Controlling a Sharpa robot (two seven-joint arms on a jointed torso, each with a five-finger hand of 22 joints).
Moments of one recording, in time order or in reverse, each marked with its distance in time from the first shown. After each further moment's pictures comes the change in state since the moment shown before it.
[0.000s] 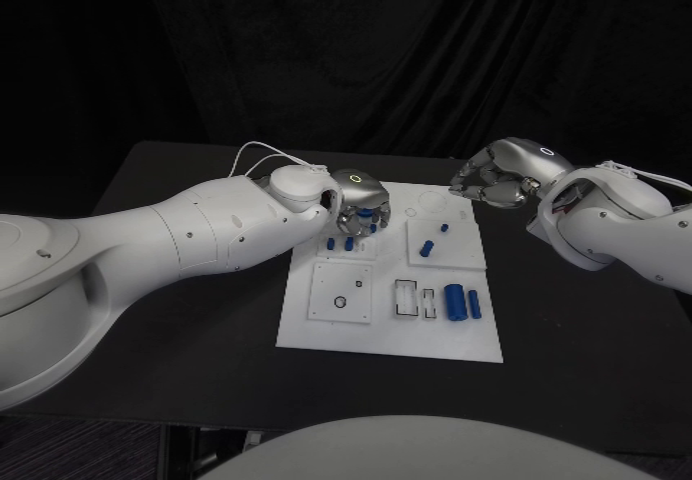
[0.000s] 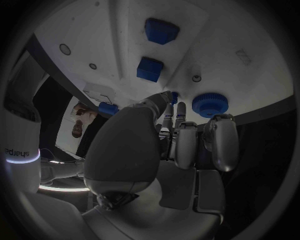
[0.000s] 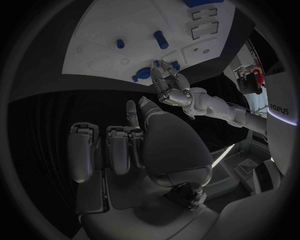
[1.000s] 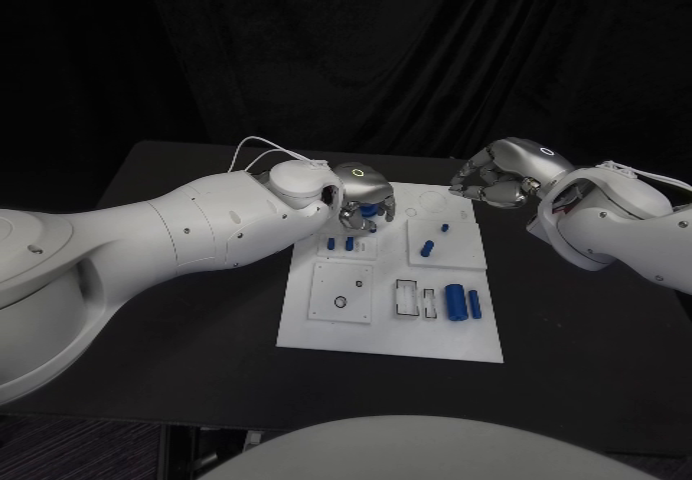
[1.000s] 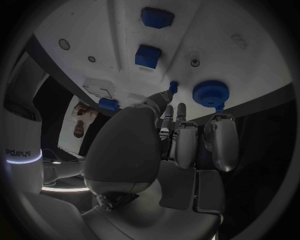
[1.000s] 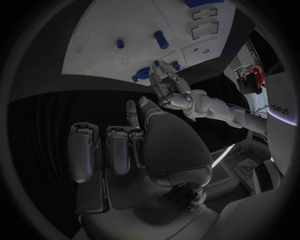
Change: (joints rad) left arm 0.016 -0.009 0.000 0.025 0.001 -0.032 0.003; left_hand 0.012 0.001 -0.025 0.008 -0.027 -0.027 -0.012 0.003 -0.002 -0.036 0.003 0.012 0.001 0.000 0.000 -0.005 -0.014 0.000 -0.004 0.004 0.004 0.000; right arm 0.000 0.001 0.000 0.000 -0.001 0.000 0.000; right_hand 0.000 0.000 0.000 0.000 0.000 0.000 0.000 0.000 0.000 0.000 0.000 0.000 0.000 0.000 0.000 0.000 0.000 0.000 0.000 0.000 0.000 -0.001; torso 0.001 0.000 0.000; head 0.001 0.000
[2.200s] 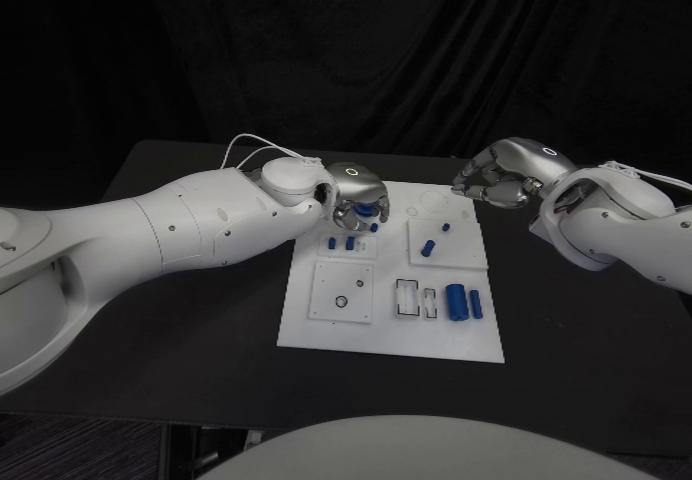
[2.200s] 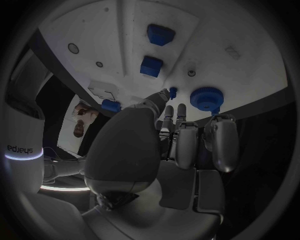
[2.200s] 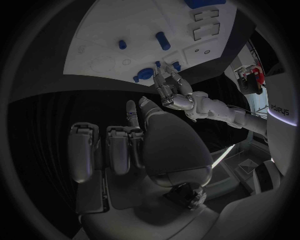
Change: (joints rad) left arm 0.015 -0.049 0.000 0.051 0.003 0.035 -0.008; left_hand -0.009 0.012 -0.052 0.013 -0.065 -0.012 0.002 0.011 0.005 -0.032 0.002 0.035 0.013 -0.004 0.003 0.009 0.019 0.000 0.001 0.007 0.010 0.000; right arm 0.000 0.004 0.000 -0.008 -0.002 0.000 0.000; right_hand 0.000 0.000 -0.003 0.003 0.000 0.000 0.000 0.000 -0.001 0.000 0.000 0.000 0.000 0.000 0.000 0.000 0.000 0.000 0.000 0.000 0.000 0.000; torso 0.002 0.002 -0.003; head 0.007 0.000
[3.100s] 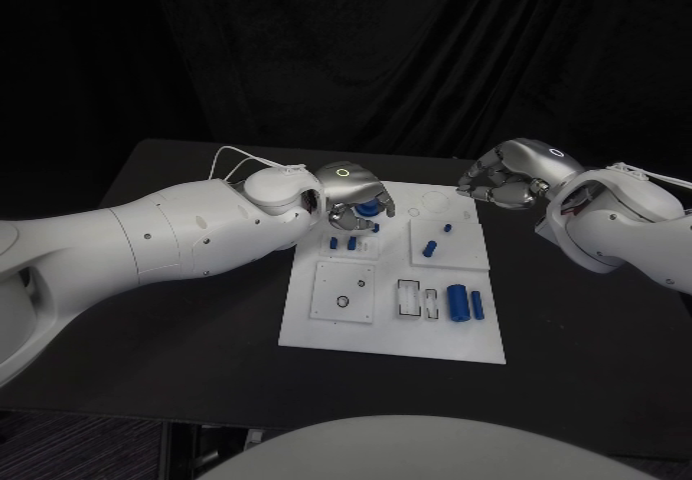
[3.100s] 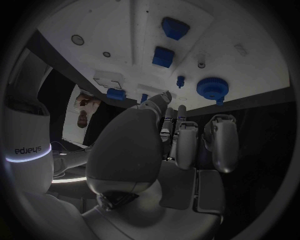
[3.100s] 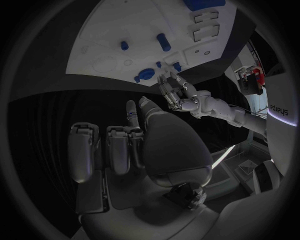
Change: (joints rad) left arm -0.011 -0.084 0.000 0.106 0.054 -0.153 0.014; left_hand 0.014 0.025 -0.002 0.007 0.003 -0.059 -0.013 -0.014 0.000 -0.032 0.023 -0.012 -0.012 0.005 0.009 0.004 0.032 0.000 0.000 0.001 0.012 0.000; right arm 0.000 -0.016 0.000 0.009 -0.006 0.000 0.000; right_hand 0.000 0.000 0.000 0.000 0.000 0.000 0.000 0.004 0.000 0.000 0.000 0.000 0.000 0.000 0.000 0.000 0.000 0.000 0.000 0.000 0.000 0.000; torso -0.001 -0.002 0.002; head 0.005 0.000
